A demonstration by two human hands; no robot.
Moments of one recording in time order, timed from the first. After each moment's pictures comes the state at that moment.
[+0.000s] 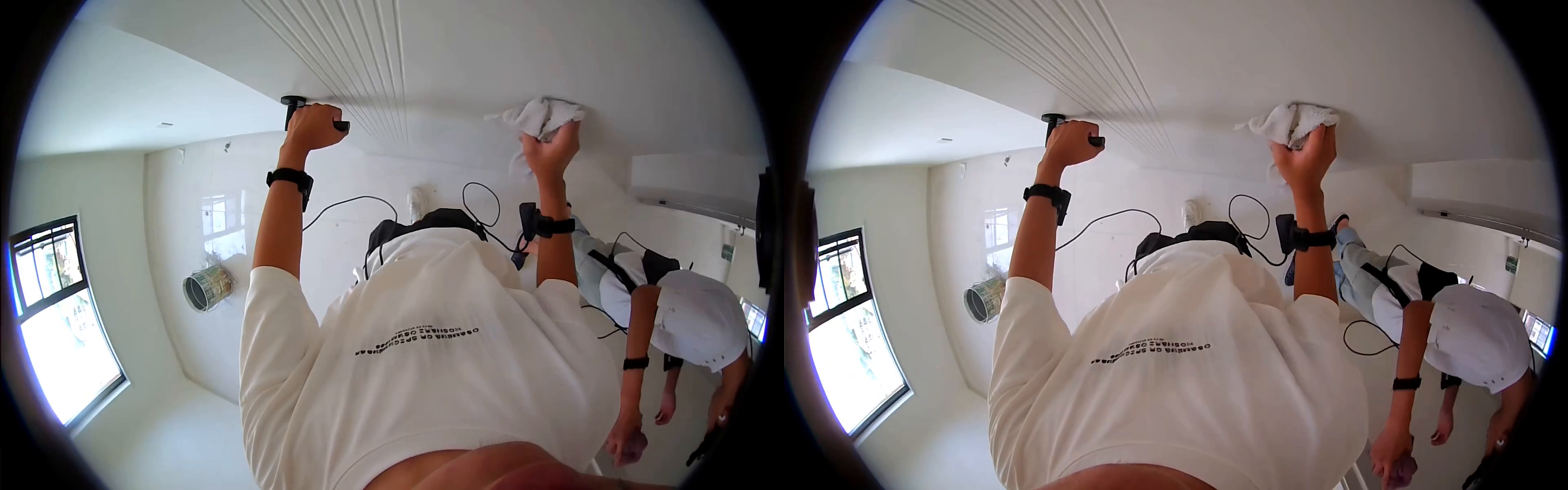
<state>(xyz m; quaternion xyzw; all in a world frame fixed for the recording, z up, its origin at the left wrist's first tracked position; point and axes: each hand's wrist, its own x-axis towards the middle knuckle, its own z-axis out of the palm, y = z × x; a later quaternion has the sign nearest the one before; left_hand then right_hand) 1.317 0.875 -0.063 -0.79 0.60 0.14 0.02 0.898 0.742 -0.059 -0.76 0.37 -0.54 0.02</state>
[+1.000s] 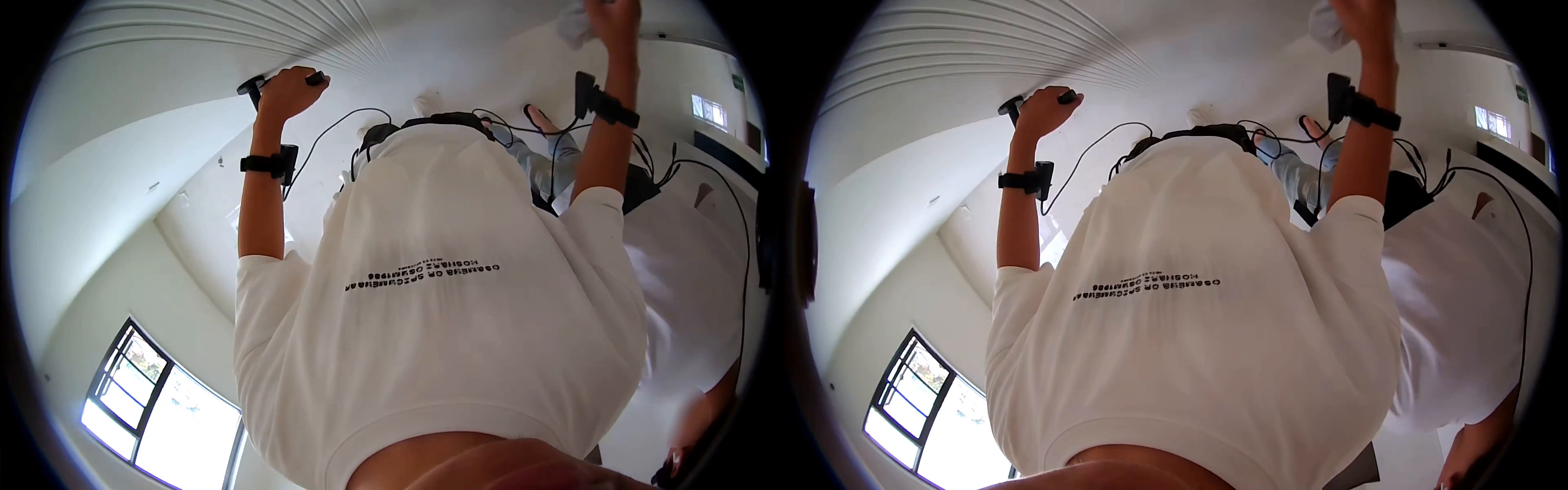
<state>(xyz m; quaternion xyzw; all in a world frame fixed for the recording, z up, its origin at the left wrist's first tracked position) 1.287 0.866 -0.067 -0.68 0.69 0.22 0.11 0.753 0.739 -0.044 -0.72 0.52 -0.41 -0.19</state>
